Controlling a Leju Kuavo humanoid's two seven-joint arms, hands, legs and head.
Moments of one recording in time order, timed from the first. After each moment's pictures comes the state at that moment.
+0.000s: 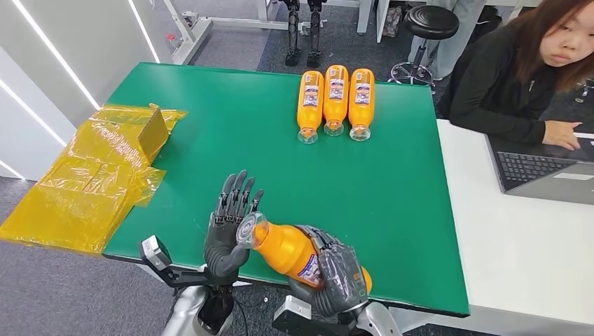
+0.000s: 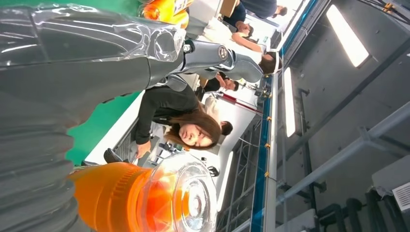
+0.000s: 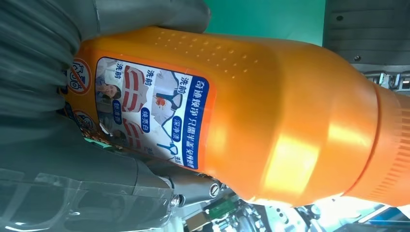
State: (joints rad) left arm -0.10 -0.23 -0.19 -1.09 0.26 -0.52 -0.70; right arm -0.12 -0.12 0.67 -1.55 0.94 -0.37 -0.14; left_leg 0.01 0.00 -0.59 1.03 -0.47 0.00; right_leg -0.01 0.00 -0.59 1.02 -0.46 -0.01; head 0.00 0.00
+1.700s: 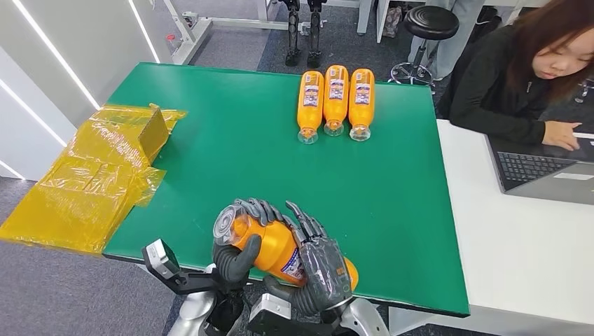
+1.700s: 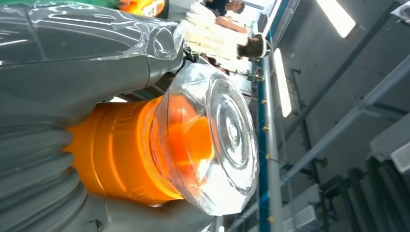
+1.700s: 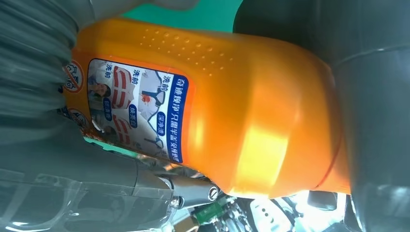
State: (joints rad) left arm -0.07 -0.21 -0.35 -1.25 0.19 -0.37 -0.69; right arm -0.10 -0.01 0.65 -1.64 1.00 -0.20 -0.11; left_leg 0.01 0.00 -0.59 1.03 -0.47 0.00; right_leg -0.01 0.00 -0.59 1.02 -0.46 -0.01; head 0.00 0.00
